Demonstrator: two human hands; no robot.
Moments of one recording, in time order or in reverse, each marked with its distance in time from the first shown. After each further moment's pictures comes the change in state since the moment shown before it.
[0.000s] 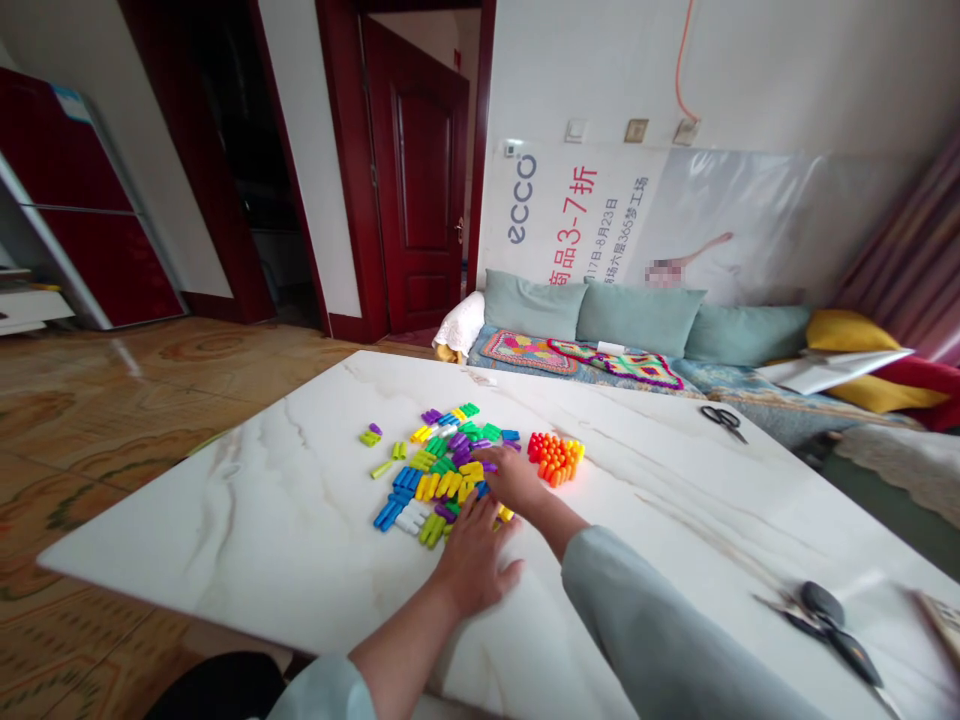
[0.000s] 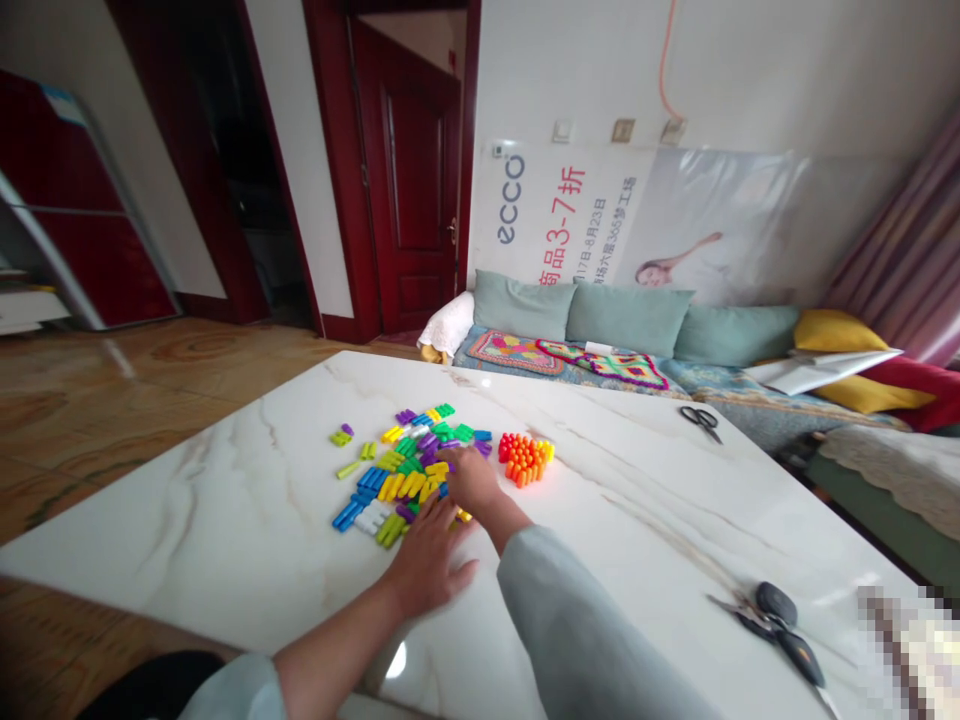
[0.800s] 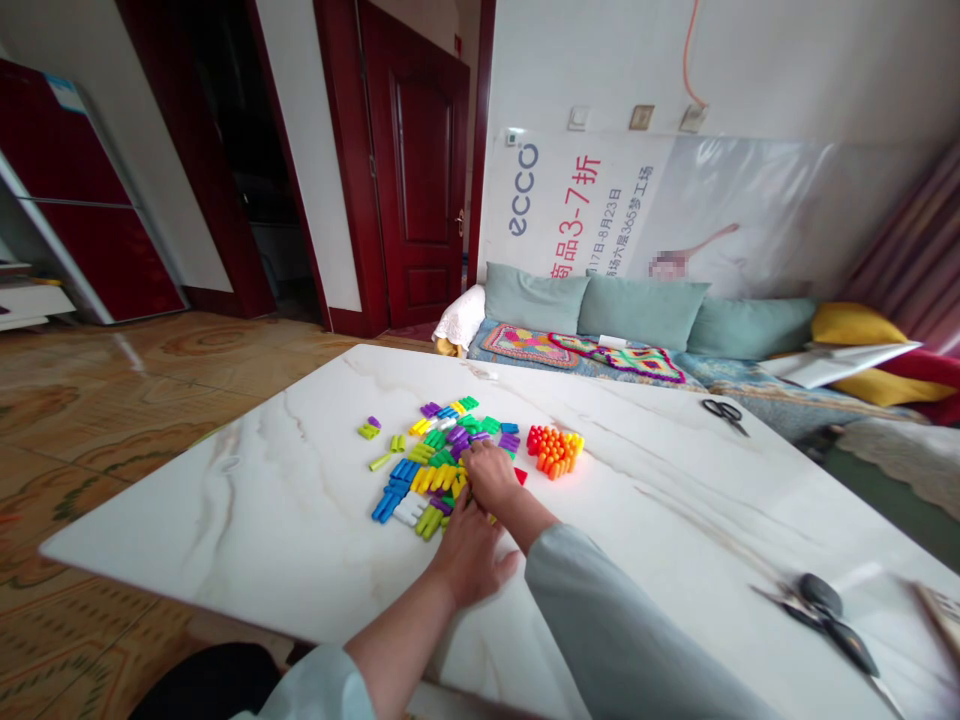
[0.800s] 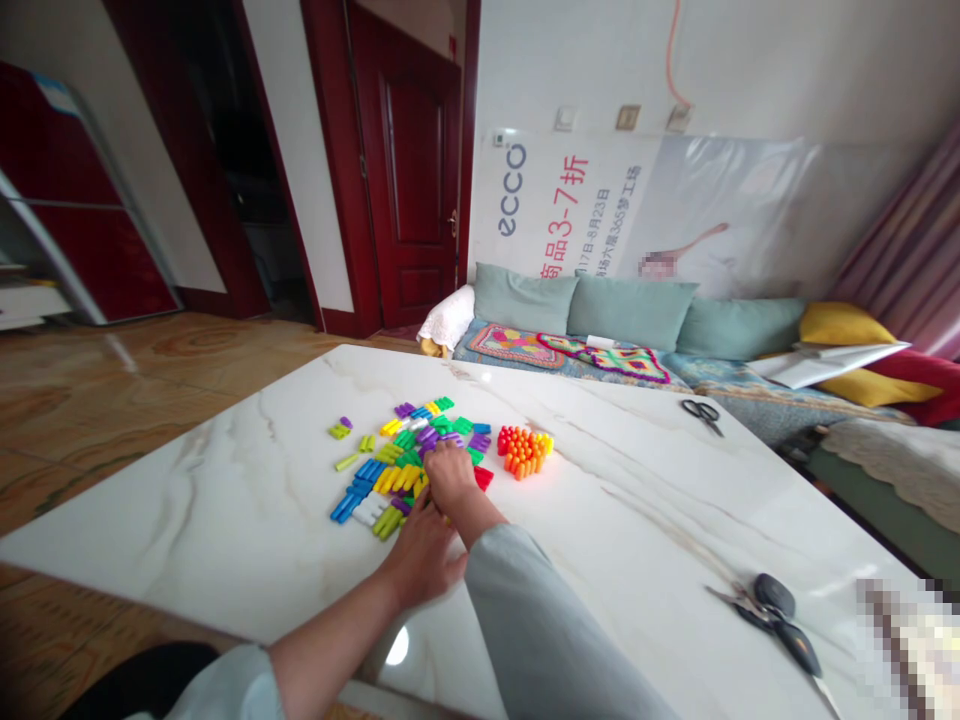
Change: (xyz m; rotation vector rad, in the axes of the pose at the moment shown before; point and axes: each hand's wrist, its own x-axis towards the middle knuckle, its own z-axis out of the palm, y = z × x) left_hand 0.002 0.004 -0.004 0.004 0.001 -0.012; right_hand 0.015 -0.022 0.025 -0.460 -0.079 -0.121
